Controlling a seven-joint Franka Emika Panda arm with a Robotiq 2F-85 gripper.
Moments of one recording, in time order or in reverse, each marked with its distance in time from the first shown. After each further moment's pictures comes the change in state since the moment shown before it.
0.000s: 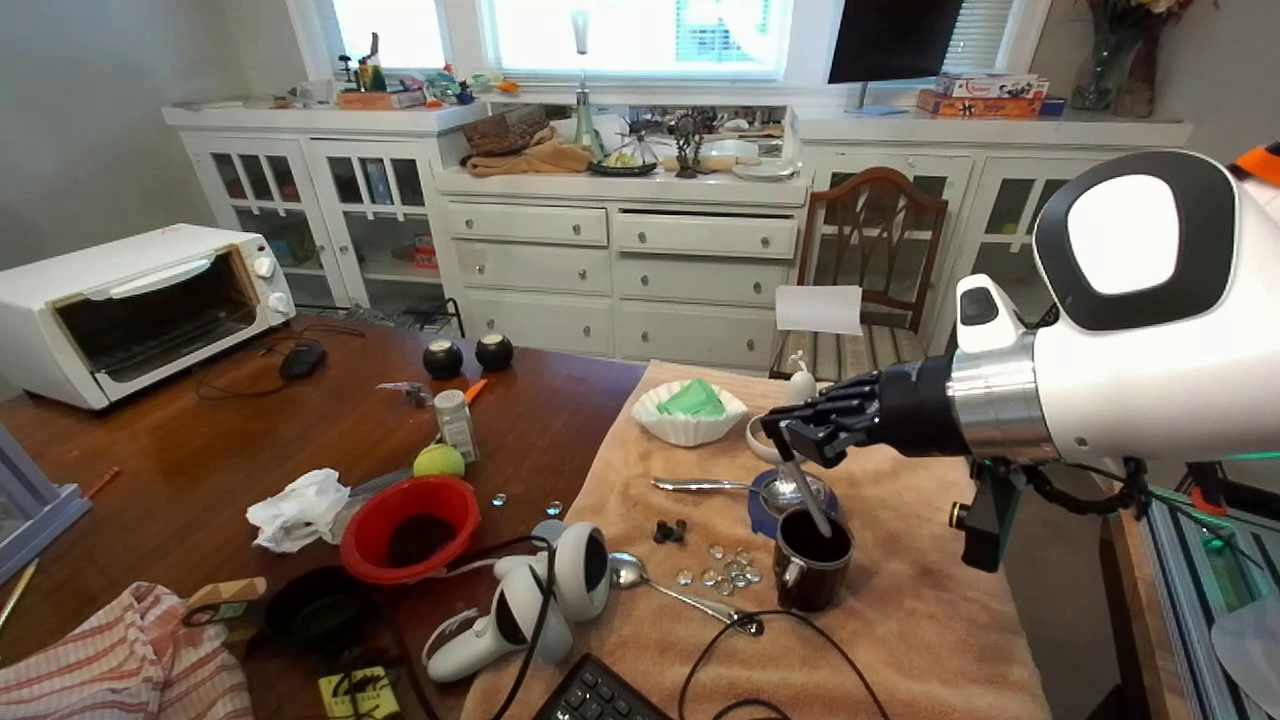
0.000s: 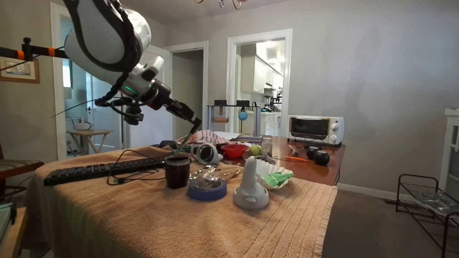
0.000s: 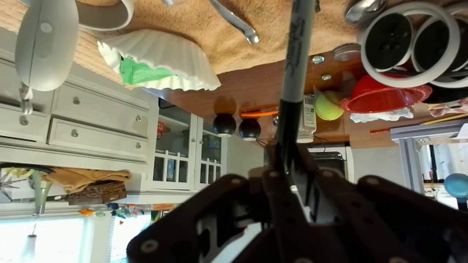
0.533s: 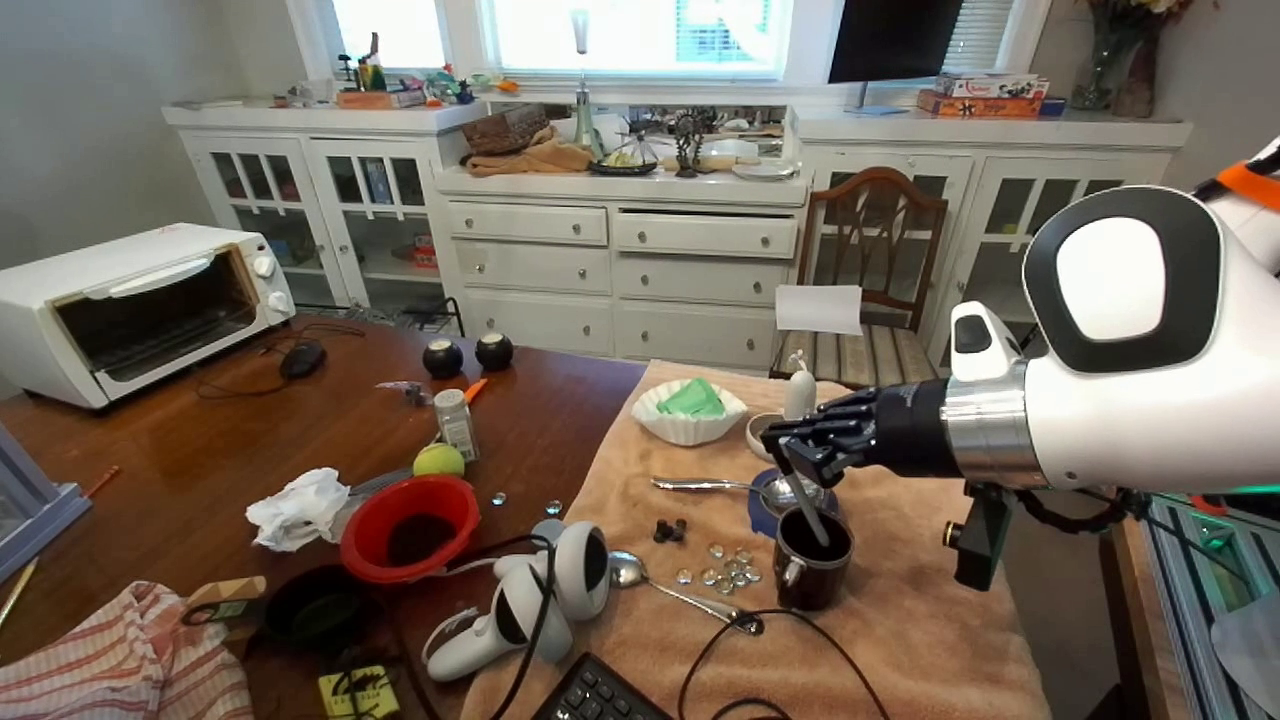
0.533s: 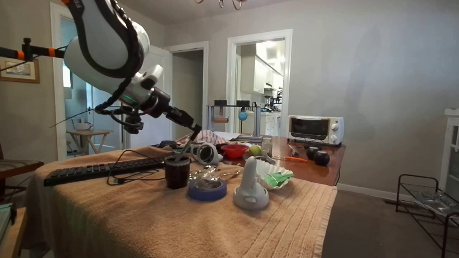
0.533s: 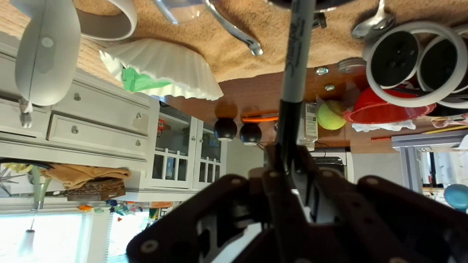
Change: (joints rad) arm -0.165 0.062 0.183 0.002 -0.051 -0.029 0.076
